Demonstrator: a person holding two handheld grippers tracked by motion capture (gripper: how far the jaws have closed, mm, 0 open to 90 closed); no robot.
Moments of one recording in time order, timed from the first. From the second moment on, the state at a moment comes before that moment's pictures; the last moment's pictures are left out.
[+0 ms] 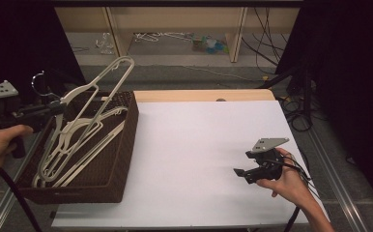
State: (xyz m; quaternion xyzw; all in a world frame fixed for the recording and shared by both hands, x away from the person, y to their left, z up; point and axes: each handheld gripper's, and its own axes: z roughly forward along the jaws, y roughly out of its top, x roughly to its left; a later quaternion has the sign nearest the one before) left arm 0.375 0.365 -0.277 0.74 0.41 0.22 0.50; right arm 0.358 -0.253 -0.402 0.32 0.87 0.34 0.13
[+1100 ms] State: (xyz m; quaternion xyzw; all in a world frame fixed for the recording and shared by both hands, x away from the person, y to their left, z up) left arm 0.389 0.392 -0.340 0.75 0.45 0.18 0.46; right arm 0.355 -0.254 -0.407 0.31 0.87 0.35 0.14
